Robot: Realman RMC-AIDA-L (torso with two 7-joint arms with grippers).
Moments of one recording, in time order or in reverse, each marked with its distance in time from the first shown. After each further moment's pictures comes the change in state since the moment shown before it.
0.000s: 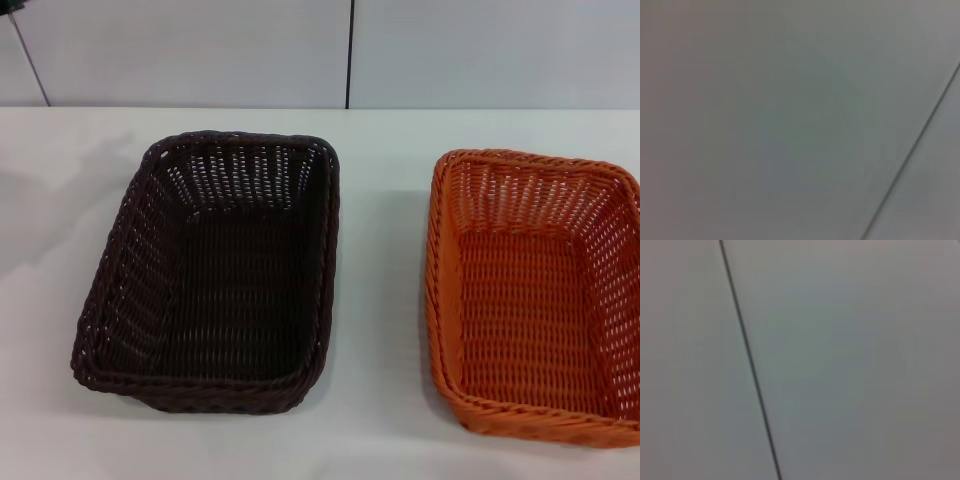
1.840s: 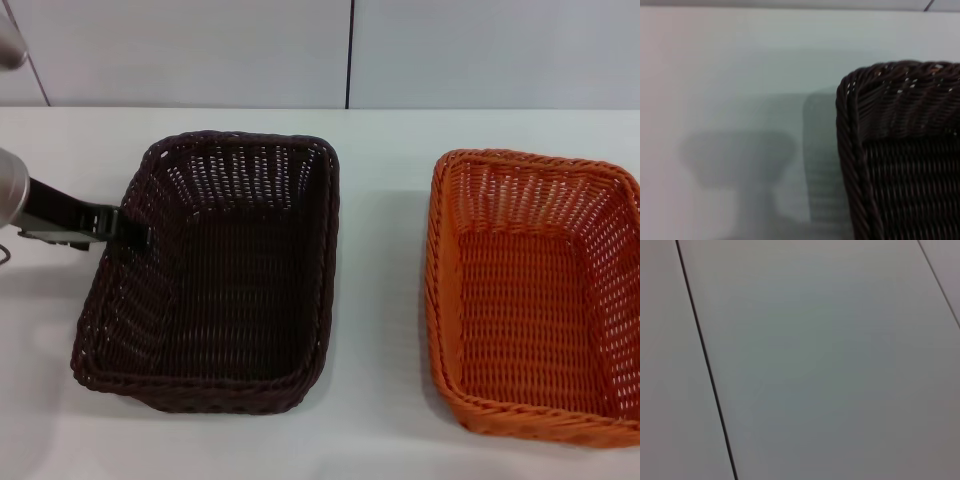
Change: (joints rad) left arm -0.095 -0.189 0.207 -0.399 1.141 -0.431 -0.842; right arm 0.010 -0.030 -0.004 -0.010 0.063 0.040 -0.009
